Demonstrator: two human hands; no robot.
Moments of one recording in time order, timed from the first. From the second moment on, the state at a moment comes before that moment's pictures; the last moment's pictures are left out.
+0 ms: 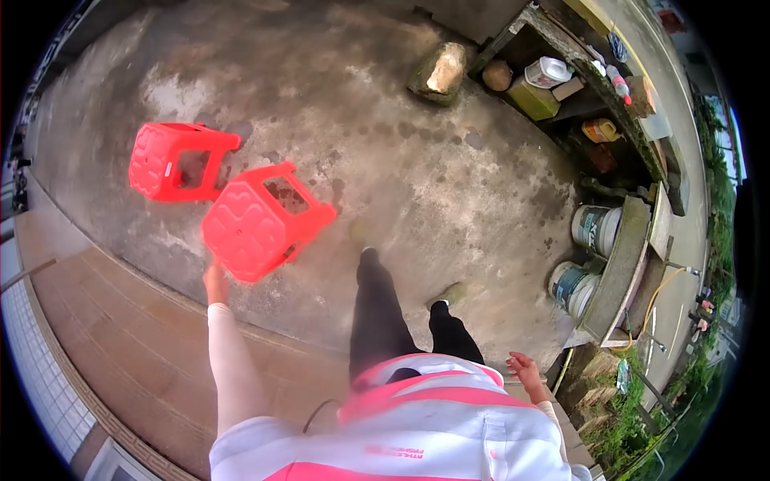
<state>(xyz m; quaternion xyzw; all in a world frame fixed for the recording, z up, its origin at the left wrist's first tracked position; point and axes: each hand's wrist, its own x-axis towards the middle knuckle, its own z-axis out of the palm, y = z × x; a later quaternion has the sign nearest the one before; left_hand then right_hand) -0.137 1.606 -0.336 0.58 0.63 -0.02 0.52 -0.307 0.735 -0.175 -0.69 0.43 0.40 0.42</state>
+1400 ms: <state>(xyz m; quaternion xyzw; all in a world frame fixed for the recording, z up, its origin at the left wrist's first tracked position) 0.069 0.485 -0.244 0.78 -0.08 -0.44 0.43 -0.626 0.373 -0.241 -0.68 0.59 0.15 0.41</state>
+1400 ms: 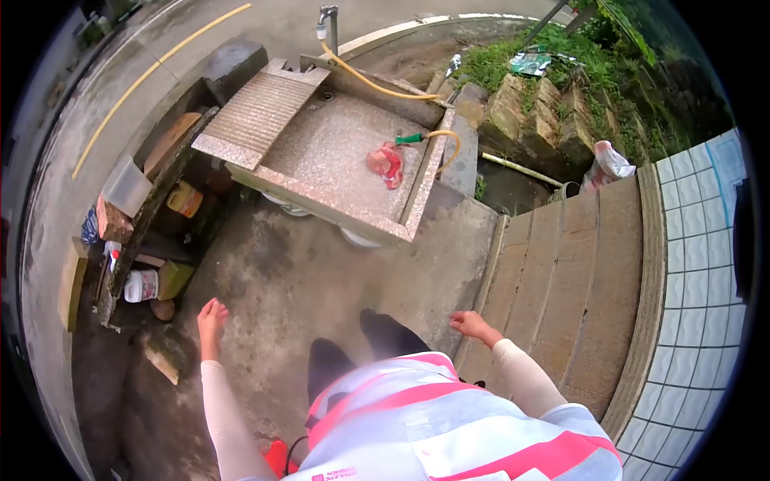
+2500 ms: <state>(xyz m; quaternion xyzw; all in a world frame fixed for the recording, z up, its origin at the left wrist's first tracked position) -0.274 -0.088 -0.399 0.68 -0.27 -0.59 0.34 -0.522 -0.100 -0.291 -0.68 0.57 -0.08 0.44</state>
